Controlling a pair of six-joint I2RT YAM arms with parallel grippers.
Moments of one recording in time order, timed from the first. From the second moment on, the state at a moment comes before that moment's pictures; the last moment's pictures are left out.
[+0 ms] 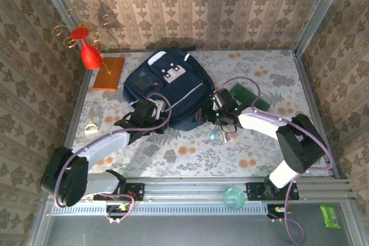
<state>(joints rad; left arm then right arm) -0.58 1.25 0.62 -0.21 0.17 -0.32 0.54 1.61 0.89 -0.20 -0.17 0.65</state>
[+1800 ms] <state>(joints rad) -0.26 1.39 0.78 -0.27 0.14 -0.20 0.43 1.56 0.82 -0.07 -0.29 0.70</state>
